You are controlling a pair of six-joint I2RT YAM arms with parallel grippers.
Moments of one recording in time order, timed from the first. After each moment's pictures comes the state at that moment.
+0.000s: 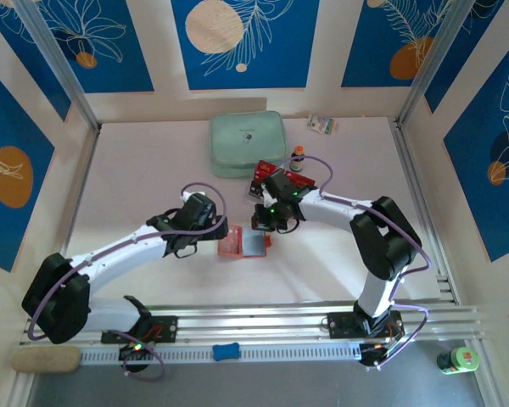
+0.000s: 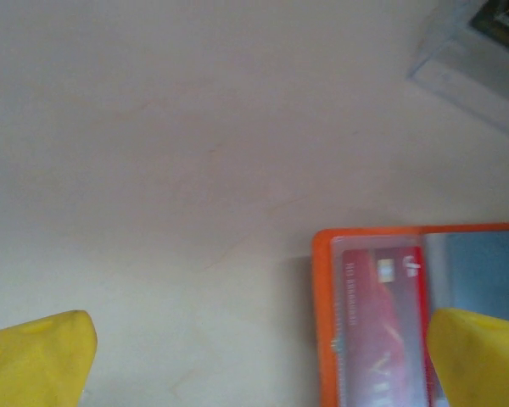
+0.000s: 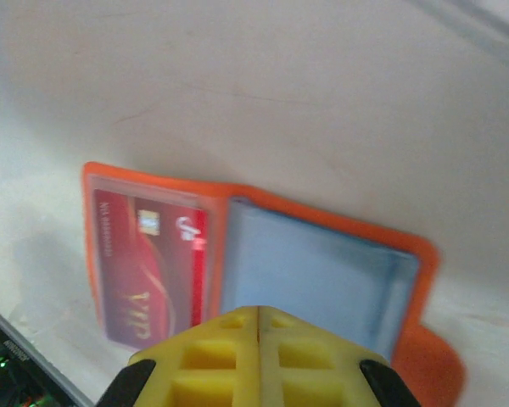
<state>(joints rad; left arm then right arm) -0.70 1.29 0.78 -0.47 -0.24 -0.65 0.64 1.76 1.08 -0.43 -0.39 0.65</state>
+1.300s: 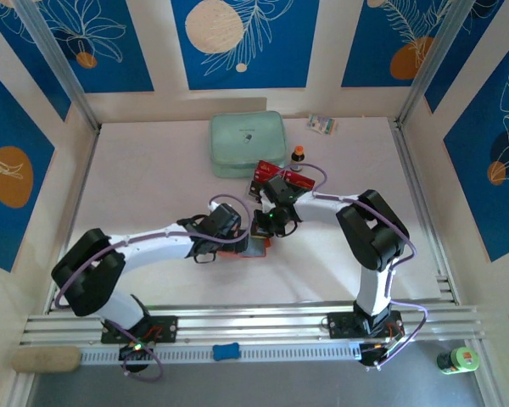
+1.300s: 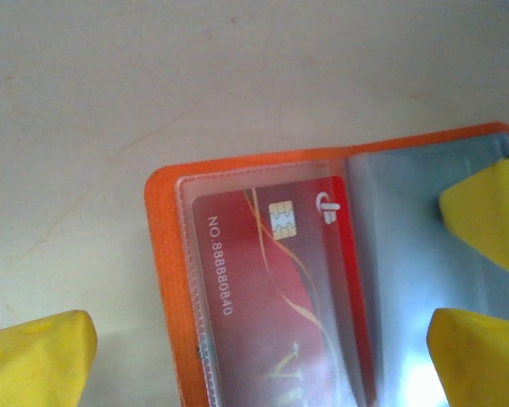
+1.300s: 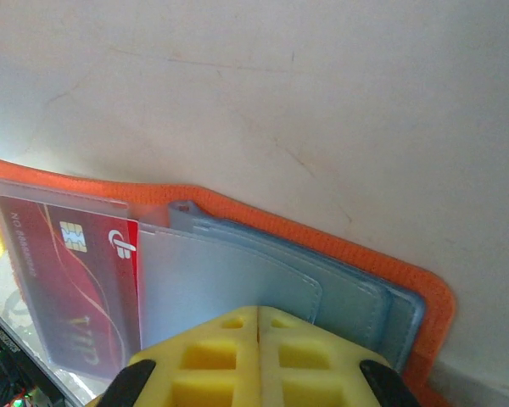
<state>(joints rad) -0.84 1.52 0.79 -0.36 -0.20 -0.66 0.64 1.86 1.07 -0.37 -0.47 0.65</state>
